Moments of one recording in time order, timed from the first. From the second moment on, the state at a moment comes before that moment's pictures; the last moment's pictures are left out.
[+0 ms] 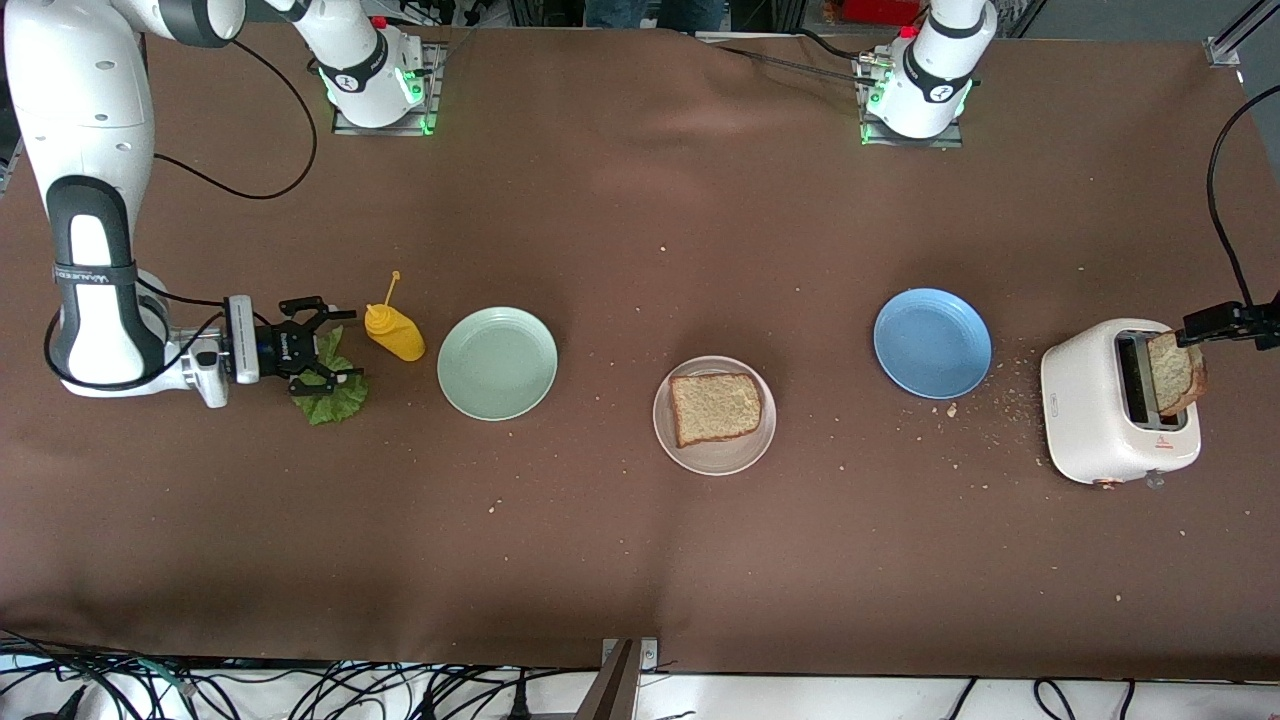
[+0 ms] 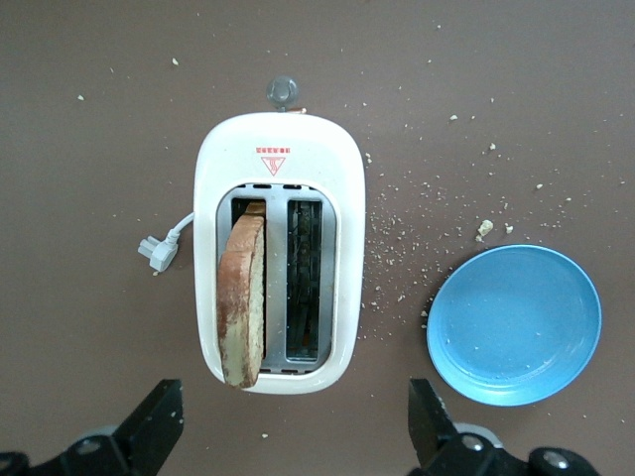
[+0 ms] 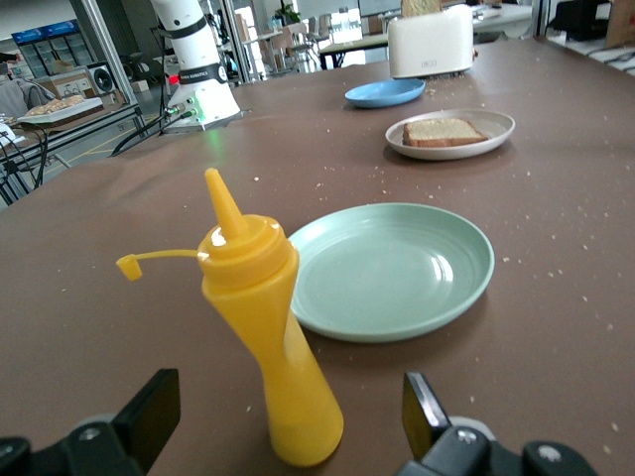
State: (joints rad) left arm 0.22 0.30 0.08 -1.59 0.03 1.80 0.31; right arm 0.05 0.73 -0.37 -1.72 1.04 1.46 -2.40
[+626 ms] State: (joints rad) left arm 0.27 0.44 0.08 -1.59 0.03 1.89 0.31; right arm 0.16 0.58 -0.50 -1.67 0.66 1.73 -1.81
